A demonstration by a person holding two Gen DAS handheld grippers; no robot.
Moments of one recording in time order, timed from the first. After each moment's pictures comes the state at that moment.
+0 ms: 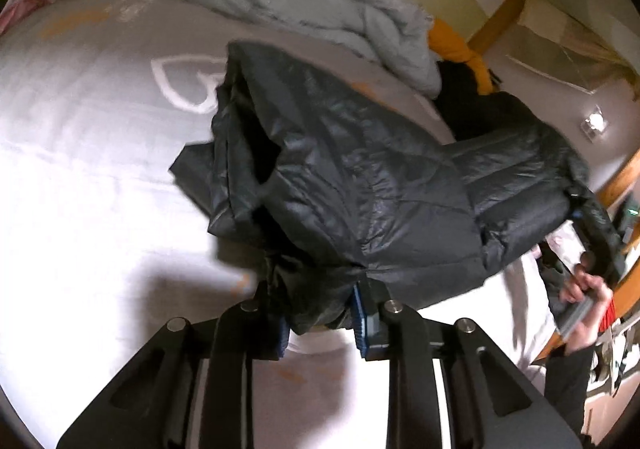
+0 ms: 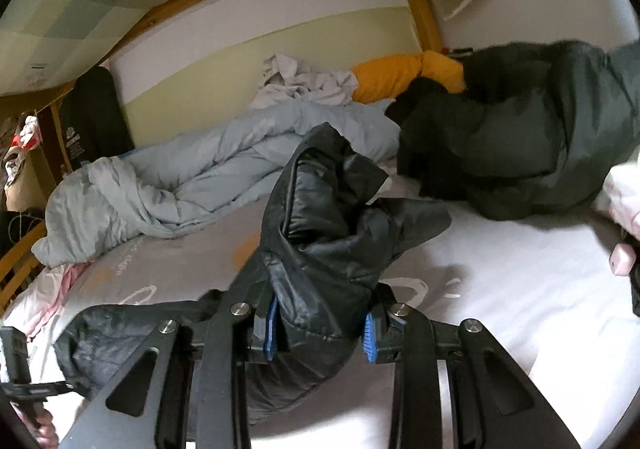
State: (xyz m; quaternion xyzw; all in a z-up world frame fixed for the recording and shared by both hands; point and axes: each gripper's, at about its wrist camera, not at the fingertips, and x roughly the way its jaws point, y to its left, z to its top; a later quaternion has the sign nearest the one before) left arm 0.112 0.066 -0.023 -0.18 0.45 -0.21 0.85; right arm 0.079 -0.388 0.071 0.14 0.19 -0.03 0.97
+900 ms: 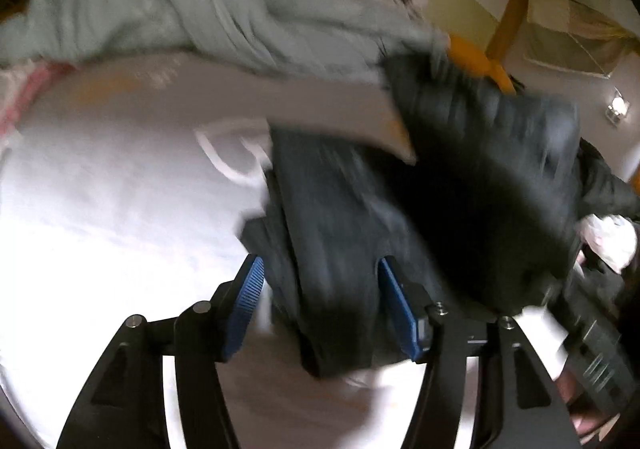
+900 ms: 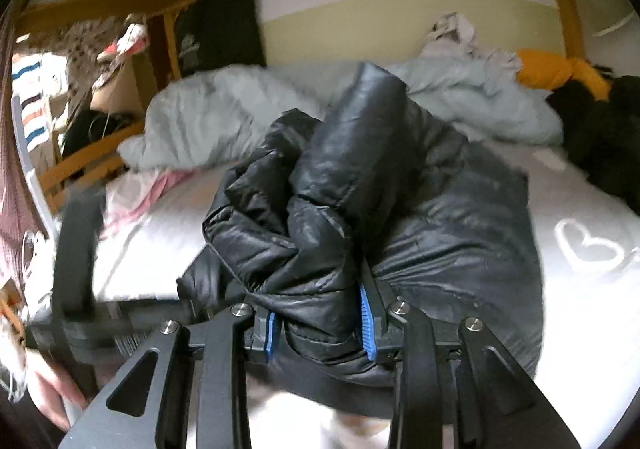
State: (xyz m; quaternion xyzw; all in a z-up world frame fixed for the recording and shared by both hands) left arm 0.116 0.093 0.020 -0.10 0.38 -0.14 0.91; right arm 0.084 -0.118 0.021 0.04 0.24 0.16 0.96
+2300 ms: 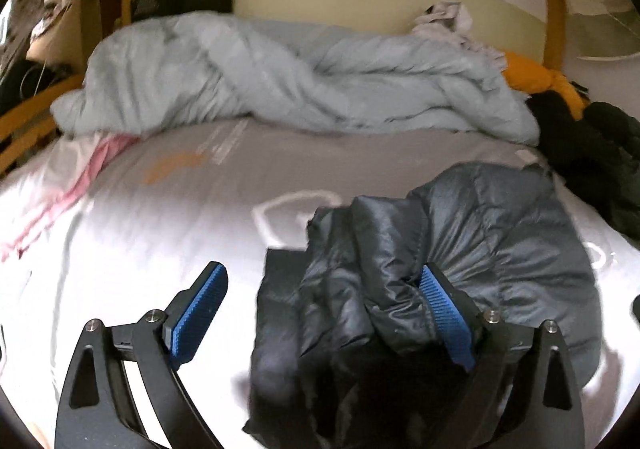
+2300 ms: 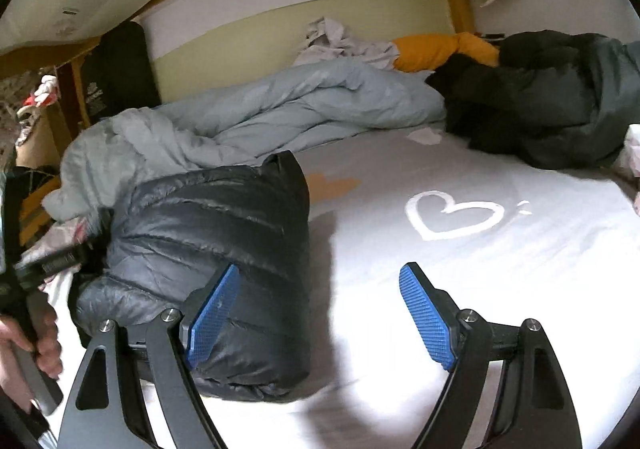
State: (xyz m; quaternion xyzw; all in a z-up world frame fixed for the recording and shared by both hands) left arm 0.138 0.052 0.035 -0.02 0.32 0.02 0.95; right arm 0.060 -0.267 0.014 0.11 0.23 0.00 0.97
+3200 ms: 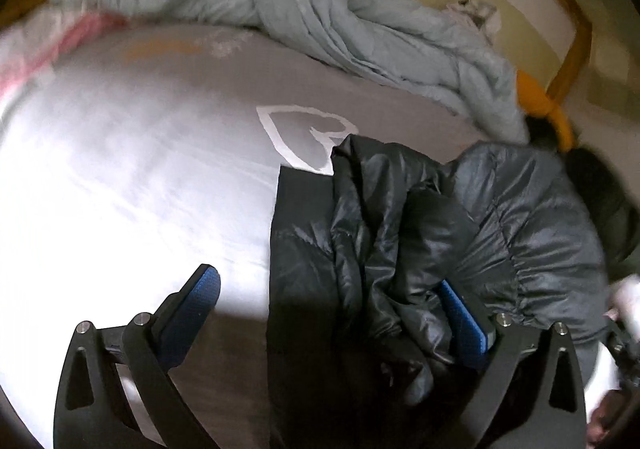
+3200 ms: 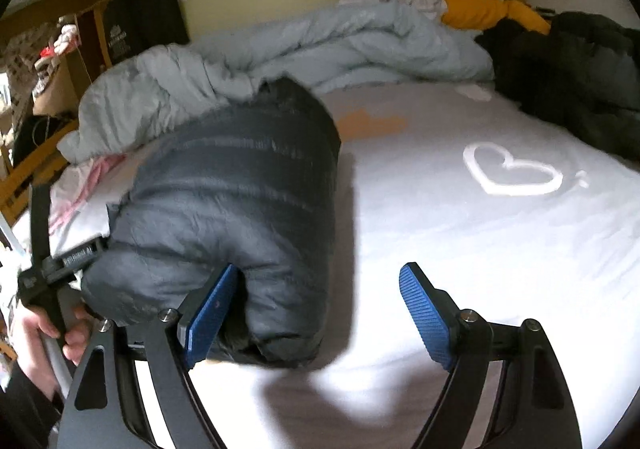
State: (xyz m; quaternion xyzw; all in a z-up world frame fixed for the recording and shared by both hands) left arm 0.152 0.117 -0.043 -0.20 0.38 -0.06 0.90; right arm 0.089 -0.230 -0.018 0.08 0.30 0.06 0.95
